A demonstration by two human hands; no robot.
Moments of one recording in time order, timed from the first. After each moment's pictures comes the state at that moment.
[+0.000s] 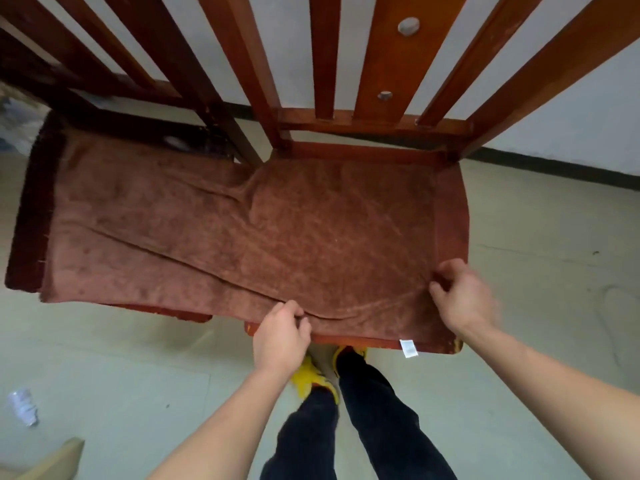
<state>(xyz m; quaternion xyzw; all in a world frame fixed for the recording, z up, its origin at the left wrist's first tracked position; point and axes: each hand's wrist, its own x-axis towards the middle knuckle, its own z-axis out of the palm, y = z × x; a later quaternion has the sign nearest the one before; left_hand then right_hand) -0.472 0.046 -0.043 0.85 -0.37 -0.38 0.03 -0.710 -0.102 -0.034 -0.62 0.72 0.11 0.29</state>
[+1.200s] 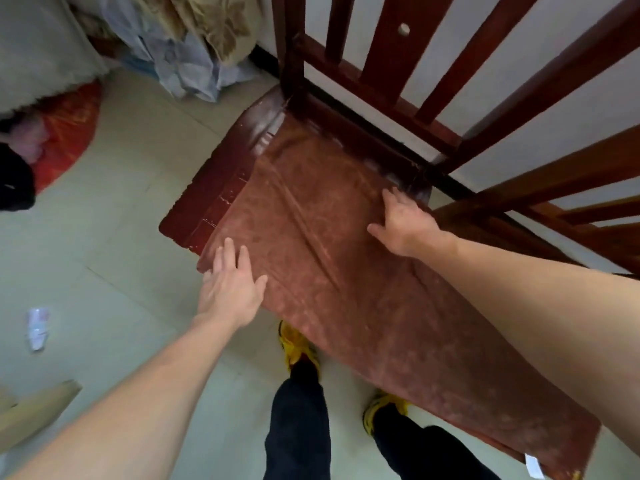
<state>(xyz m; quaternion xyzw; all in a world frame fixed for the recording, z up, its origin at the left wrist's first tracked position) -0.139 0.135 -0.059 0.90 -0.28 -0.34 -0.06 -0.265 -0.130 -0.046 -0.86 0.38 0.28 0.22</state>
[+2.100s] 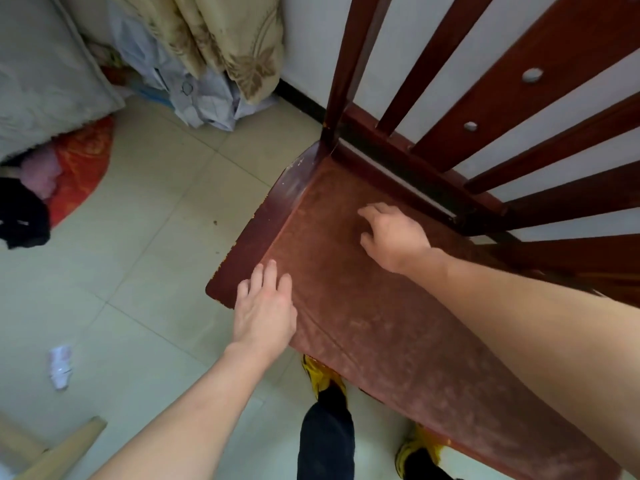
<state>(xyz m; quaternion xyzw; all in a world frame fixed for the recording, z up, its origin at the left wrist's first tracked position) -0.062 0.108 -0.027 0.86 -0.43 -0.28 -0.08 -0.142 -0.121 -0.023 -0.89 0.31 0.24 0.22</state>
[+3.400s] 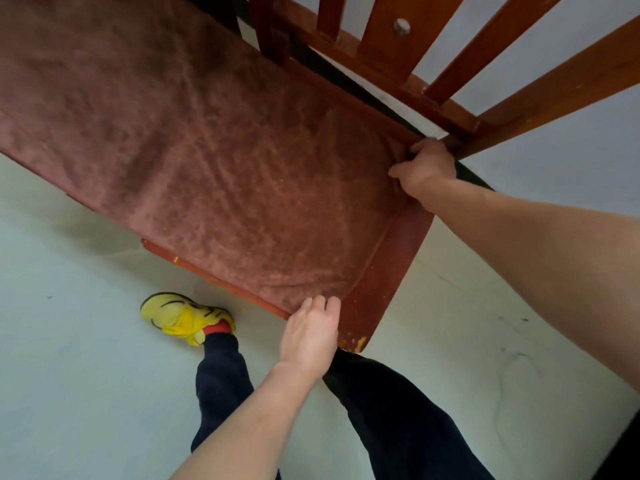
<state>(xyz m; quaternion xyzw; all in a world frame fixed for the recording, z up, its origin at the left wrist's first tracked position) -0.678 0.000 -0.066 0.82 -0.45 -0.36 0.02 -0.648 -0.282 -0.065 -0.71 0.61 0.13 0.33</state>
